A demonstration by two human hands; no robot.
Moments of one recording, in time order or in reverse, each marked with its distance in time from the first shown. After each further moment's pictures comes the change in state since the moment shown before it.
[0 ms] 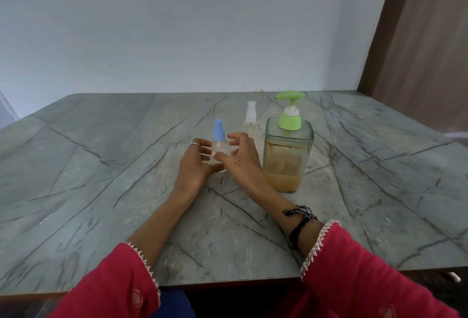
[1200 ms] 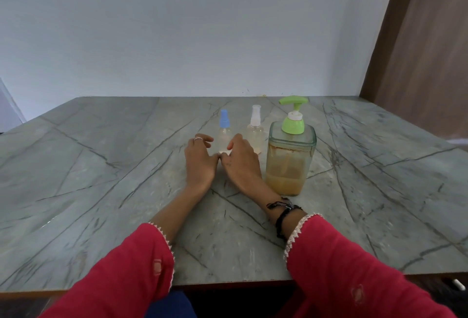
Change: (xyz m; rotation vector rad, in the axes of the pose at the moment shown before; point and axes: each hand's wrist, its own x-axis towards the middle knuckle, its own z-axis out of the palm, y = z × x) left_hand 0.024 -0.006 0.015 0.246 0.219 0.055; right_hand 0.007 -0.011 0.006 -0.494 -0.001 -0.075
